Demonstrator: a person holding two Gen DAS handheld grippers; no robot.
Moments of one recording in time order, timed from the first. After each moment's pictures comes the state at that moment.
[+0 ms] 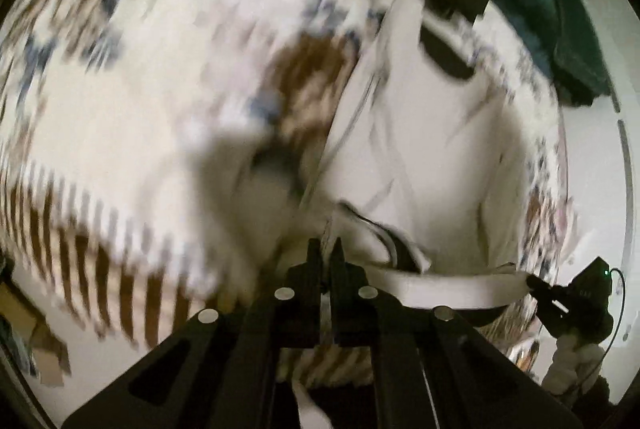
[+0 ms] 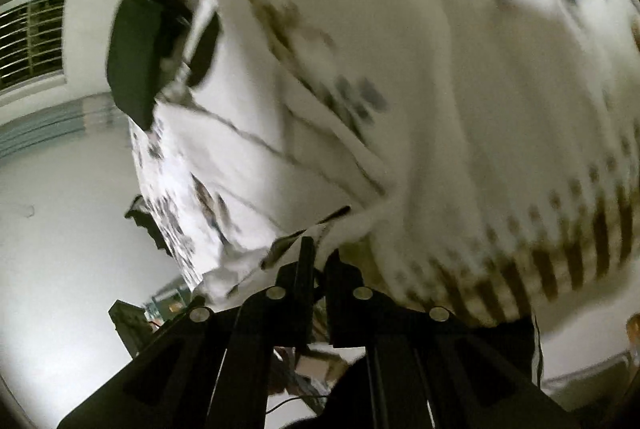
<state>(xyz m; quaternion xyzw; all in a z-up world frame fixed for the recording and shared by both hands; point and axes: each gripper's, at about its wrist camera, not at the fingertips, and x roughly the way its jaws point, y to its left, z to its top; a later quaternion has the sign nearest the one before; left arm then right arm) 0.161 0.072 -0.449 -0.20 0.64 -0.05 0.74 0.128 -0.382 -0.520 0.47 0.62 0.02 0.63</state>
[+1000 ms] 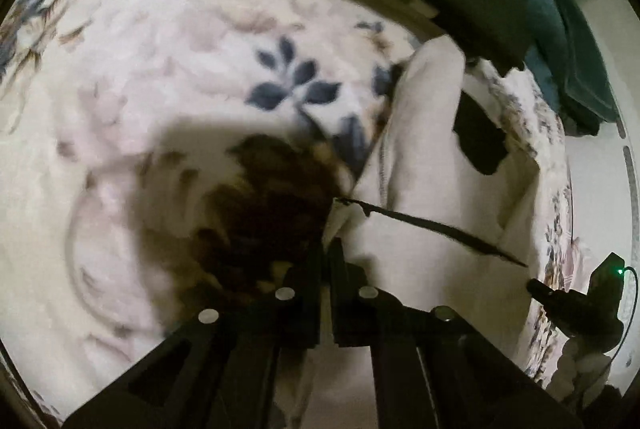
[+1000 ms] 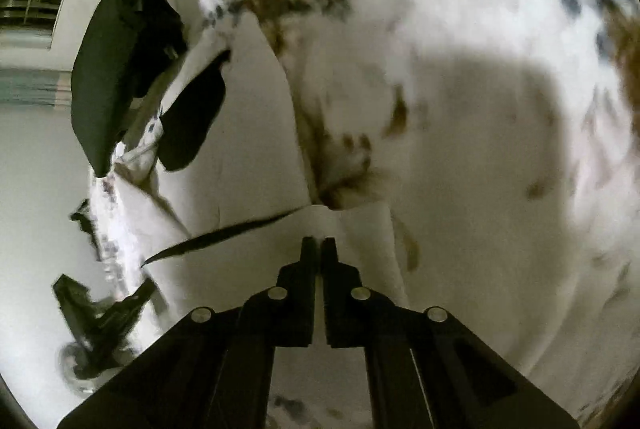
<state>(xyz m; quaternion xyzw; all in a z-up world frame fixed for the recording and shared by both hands) 0.292 0.076 -0.549 -0.20 0.62 -0.08 0.75 0.273 -0.352 -0.580 0.30 0.63 -0.01 0.71</state>
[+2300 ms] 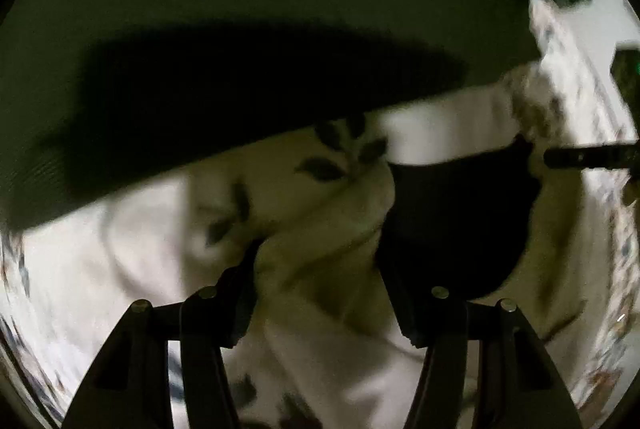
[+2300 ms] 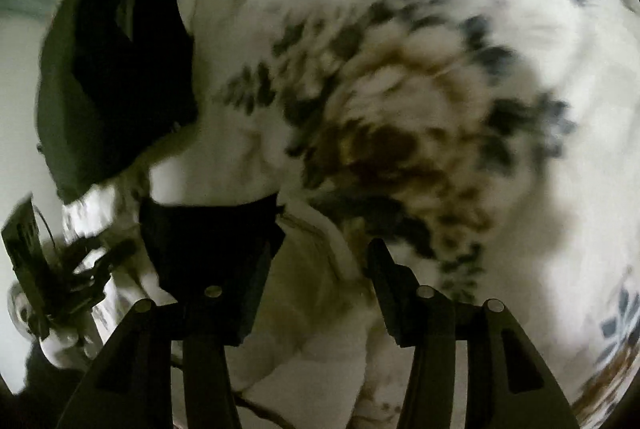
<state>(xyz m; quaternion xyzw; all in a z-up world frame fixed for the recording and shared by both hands) 0.447 -0.026 -0.558 0.08 0.63 -0.19 0.75 0.511 -0.330 -0.600 0.17 0.70 0.08 0.69</state>
